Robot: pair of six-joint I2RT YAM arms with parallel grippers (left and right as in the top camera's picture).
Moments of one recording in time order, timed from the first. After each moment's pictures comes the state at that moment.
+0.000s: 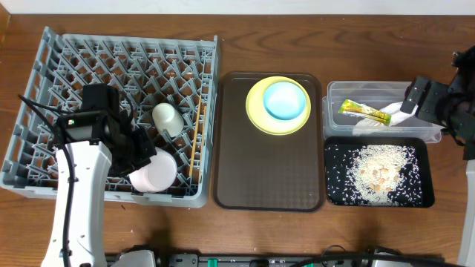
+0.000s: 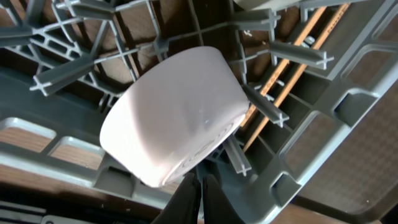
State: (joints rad) left arm 0.13 1.34 1.17 -1.30 0.16 -0.33; right arm -0.22 1.30 1.53 -1.12 0.00 0.13
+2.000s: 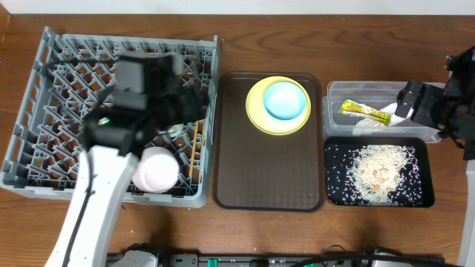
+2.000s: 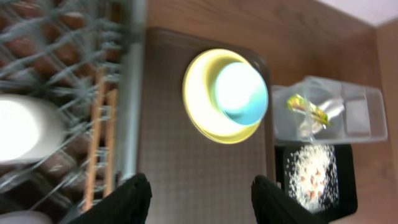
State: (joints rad) left arm -0.21 1.32 1.34 -0.88 0.33 -0.41; right arm -0.22 1.30 1.53 -1.16 -0.08 0.13
